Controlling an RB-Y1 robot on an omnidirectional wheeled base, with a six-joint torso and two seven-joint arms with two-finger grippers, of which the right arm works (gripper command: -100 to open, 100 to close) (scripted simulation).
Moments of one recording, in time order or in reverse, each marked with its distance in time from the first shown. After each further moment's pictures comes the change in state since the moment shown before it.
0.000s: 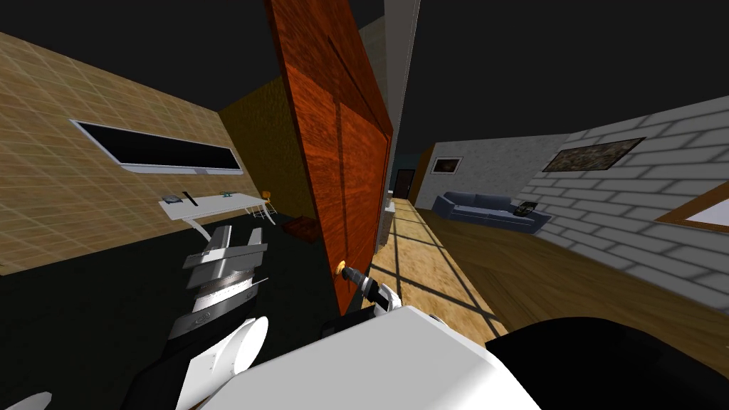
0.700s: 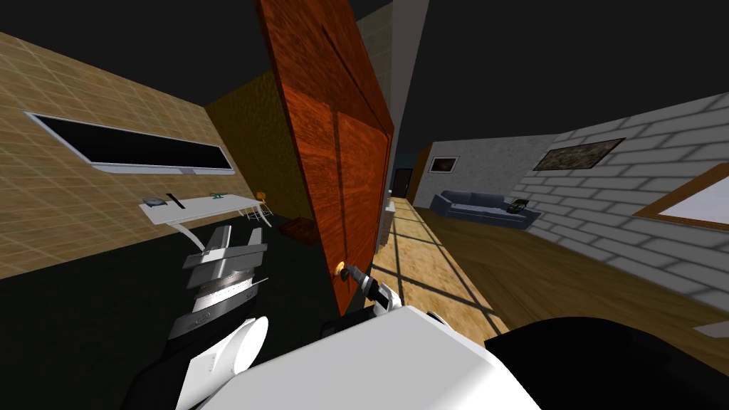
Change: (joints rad) arm -0.020 -0.009 0.029 0.021 -0.083 0.006 -0.174
